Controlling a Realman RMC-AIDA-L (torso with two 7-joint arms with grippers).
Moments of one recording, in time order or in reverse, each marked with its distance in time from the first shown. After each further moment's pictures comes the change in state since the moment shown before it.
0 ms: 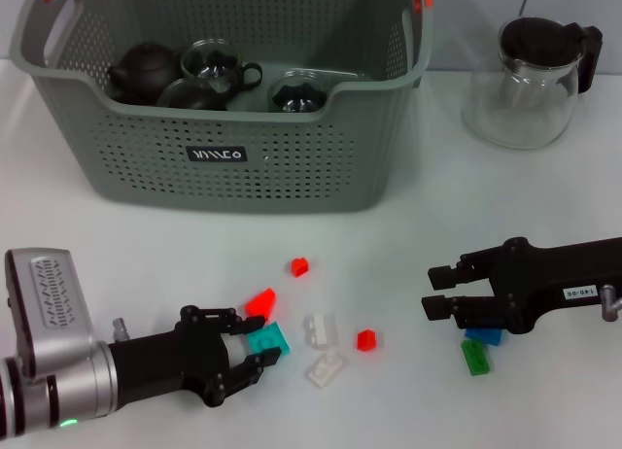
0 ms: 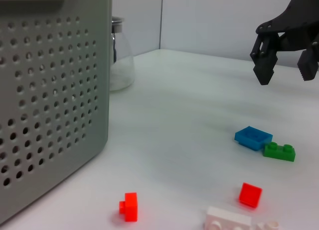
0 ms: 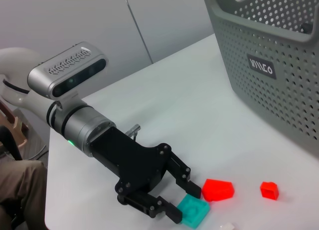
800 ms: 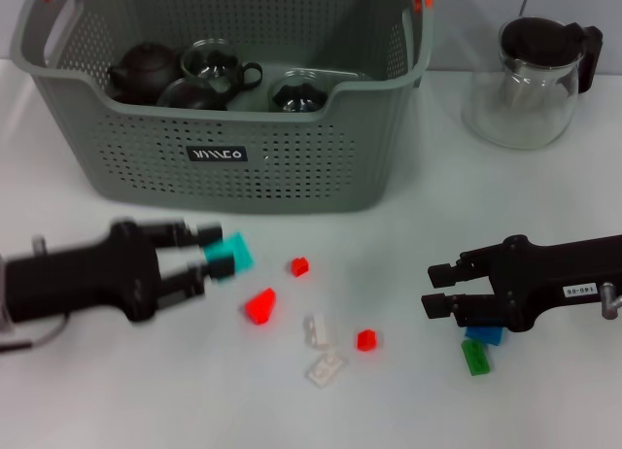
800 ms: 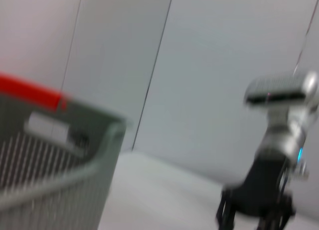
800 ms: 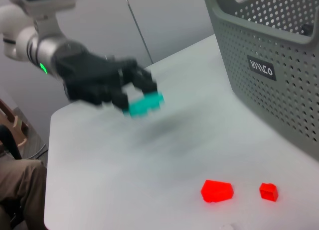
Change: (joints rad) left arm -0.041 0.082 -0.182 0.220 -0.010 0.476 -0.406; right arm 0.004 -0.002 0.000 0.000 0.000 0.000 -0.001
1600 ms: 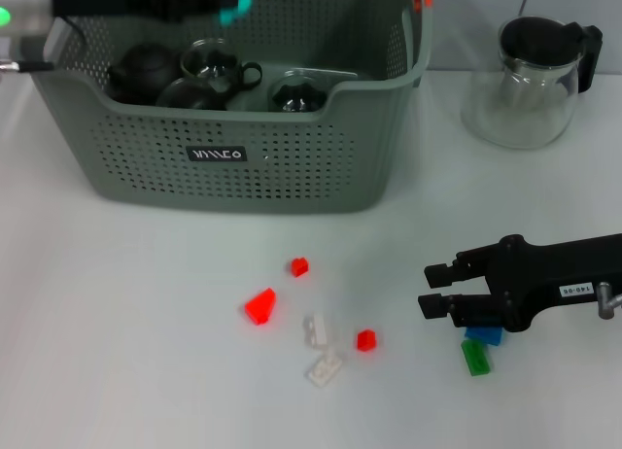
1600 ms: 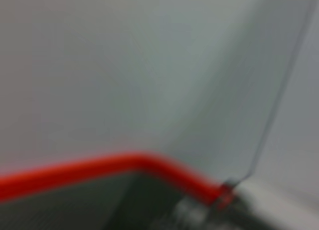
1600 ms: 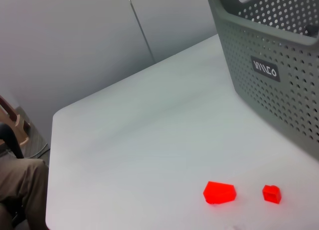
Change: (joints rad) left arm -0.344 0.121 0.243 0.239 0.010 -0.472 -0.730; right arm 0.005 0.003 -0.004 0.000 0.000 0.000 0.000
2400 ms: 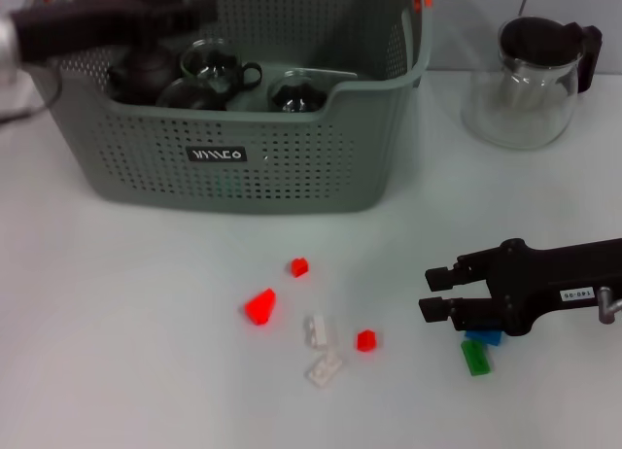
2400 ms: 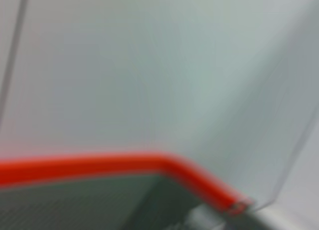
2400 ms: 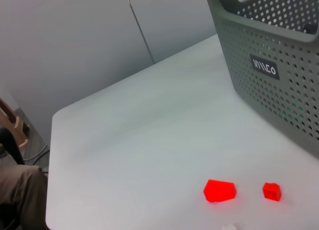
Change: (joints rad) left arm 0.207 -0.105 -0.036 0.148 -0.204 0.072 0.093; right arm -0.010 0.003 0.004 0.000 0.000 0.000 -0.007
